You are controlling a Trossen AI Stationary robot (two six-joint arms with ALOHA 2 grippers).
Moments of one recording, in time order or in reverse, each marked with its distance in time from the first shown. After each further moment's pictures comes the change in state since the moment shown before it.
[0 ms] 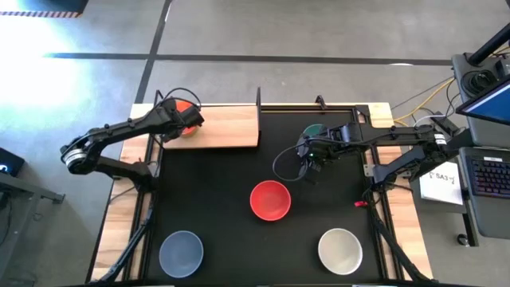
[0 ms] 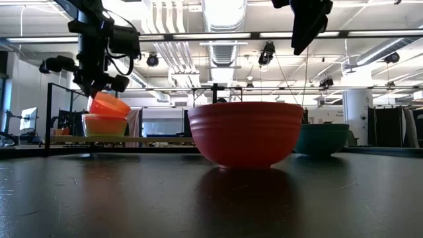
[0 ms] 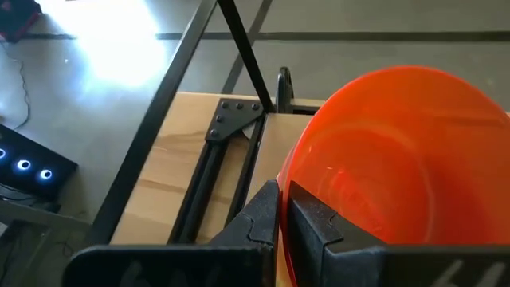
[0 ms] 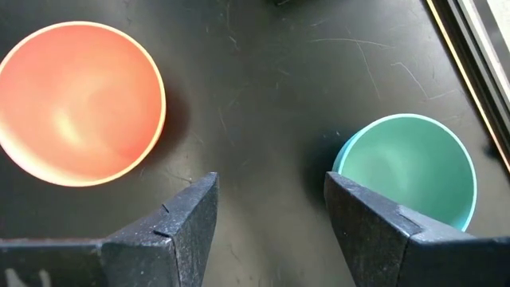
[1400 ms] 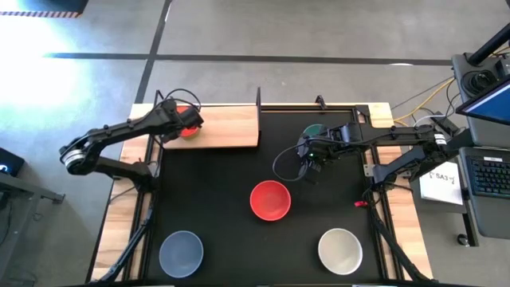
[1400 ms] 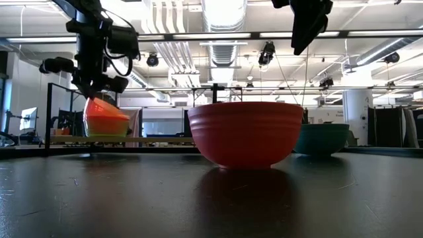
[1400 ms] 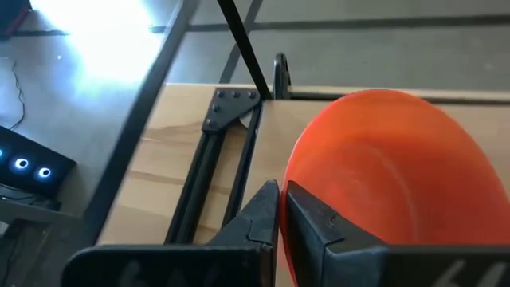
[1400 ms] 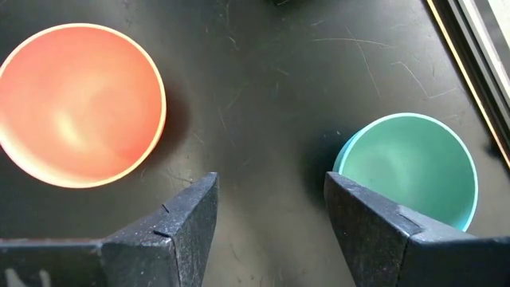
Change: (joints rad) left arm 0.000 -0.014 -0.014 0.000 0.027 0.020; right arm 0.000 0.000 0.000 0.001 0.000 0.008
